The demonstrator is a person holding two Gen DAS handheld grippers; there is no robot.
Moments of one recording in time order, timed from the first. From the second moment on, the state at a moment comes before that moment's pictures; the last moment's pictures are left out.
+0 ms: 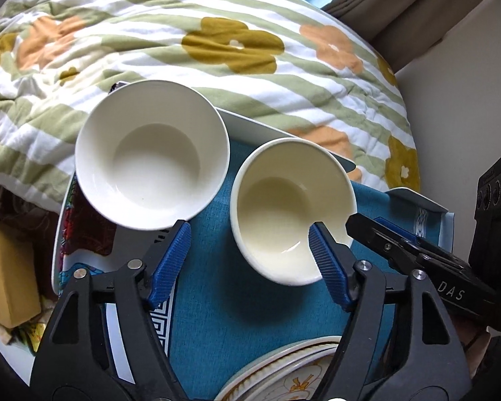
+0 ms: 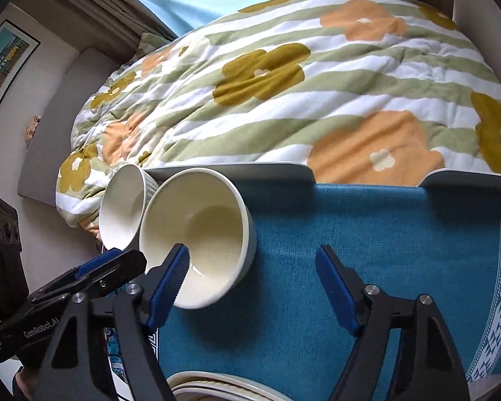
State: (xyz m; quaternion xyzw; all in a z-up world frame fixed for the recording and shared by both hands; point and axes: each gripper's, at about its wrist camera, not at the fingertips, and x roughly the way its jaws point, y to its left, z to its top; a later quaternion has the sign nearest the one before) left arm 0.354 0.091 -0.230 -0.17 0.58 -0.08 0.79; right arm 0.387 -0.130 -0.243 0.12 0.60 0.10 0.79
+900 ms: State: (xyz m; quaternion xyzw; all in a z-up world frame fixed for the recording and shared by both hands) left arm 0.372 0.080 -0.251 -0.15 0.60 -0.07 0.78; right arm 0.399 -0.106 -0.263 0.08 0.63 0.09 0.77
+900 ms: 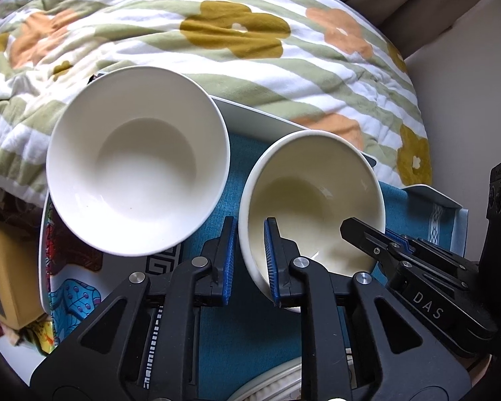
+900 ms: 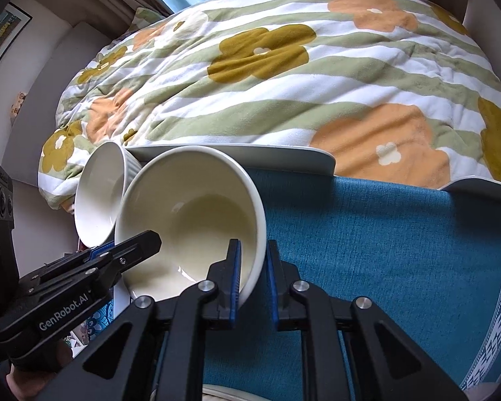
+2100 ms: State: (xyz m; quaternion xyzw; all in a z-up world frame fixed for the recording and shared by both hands) left arm 0.153 -0.168 -0.120 -0.12 0.53 -0.12 0.83; right arm 0.189 -0.308 -0.106 0.07 0.53 0.08 0.84
